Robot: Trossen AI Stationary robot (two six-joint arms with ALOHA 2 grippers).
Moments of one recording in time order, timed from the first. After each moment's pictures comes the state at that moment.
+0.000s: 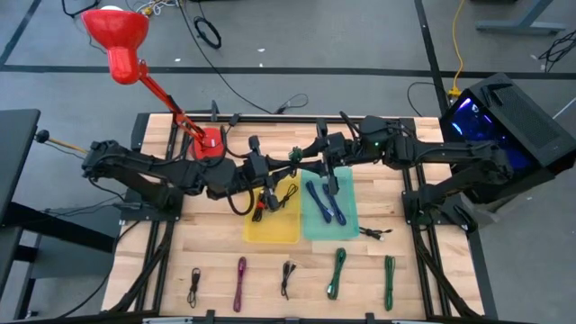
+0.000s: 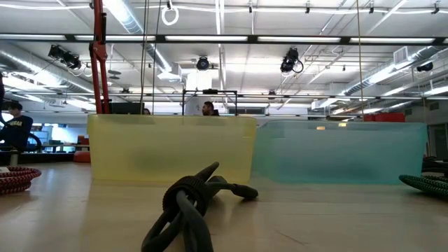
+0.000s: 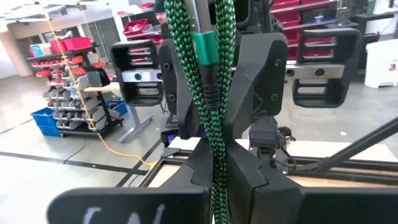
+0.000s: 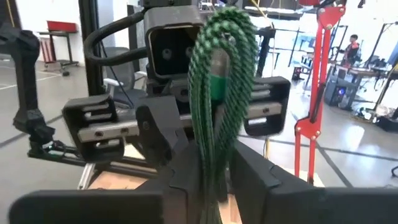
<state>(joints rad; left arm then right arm) -0.24 1.40 1.27 0.11 -0.58 0.12 -0.07 1.37 1.28 0.07 -0.22 -0.11</state>
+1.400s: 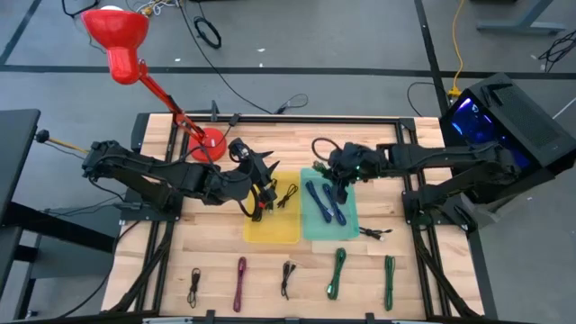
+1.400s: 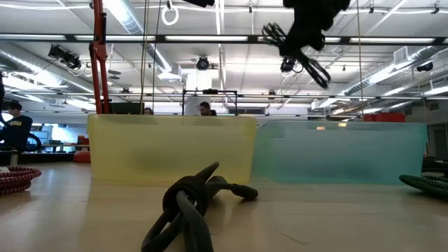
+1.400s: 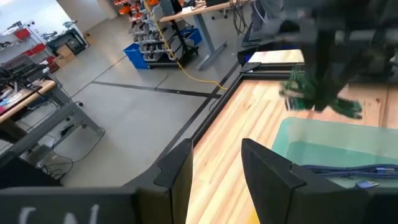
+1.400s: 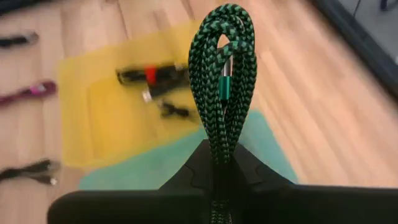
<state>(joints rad) -0.24 1.39 1.27 -0.34 -0.96 -0.03 -0.02 1.29 1.14 -0.65 0.14 0.26</state>
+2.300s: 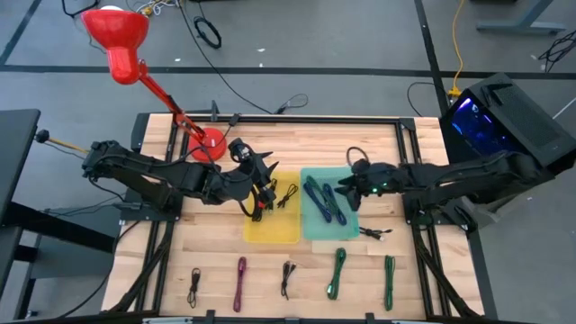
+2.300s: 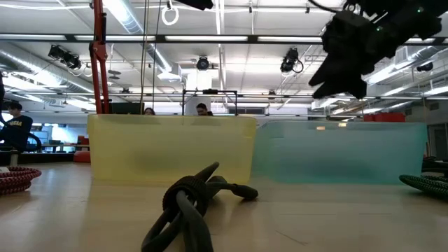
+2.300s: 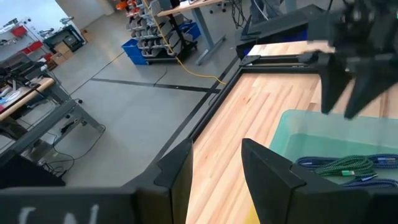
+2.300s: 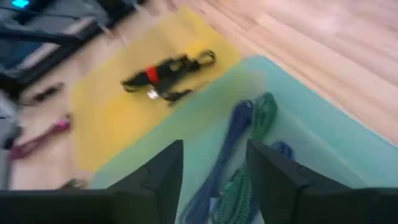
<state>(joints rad) -0.24 1.39 1.27 -0.37 -0.95 -0.04 0.02 0.98 0.55 -0.19 0.17 0.60</state>
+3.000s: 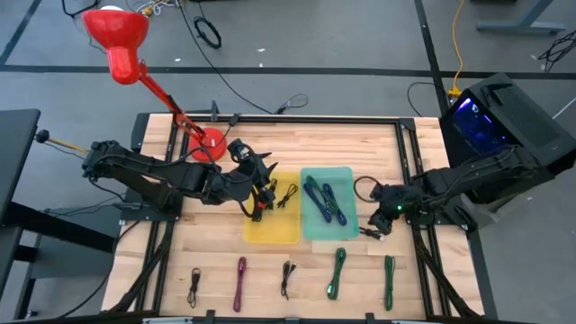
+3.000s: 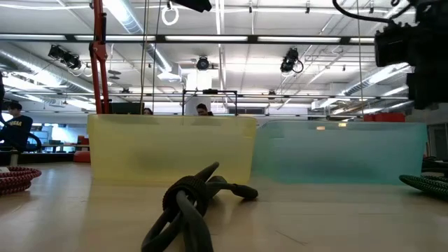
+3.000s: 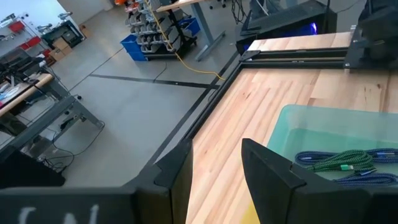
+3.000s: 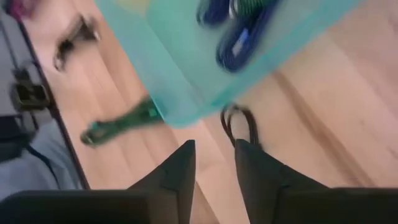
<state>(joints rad) -0.24 1.39 1.27 -0.40 -0.95 -0.07 0.27 0.79 0.55 -0.73 -0.09 0.96</state>
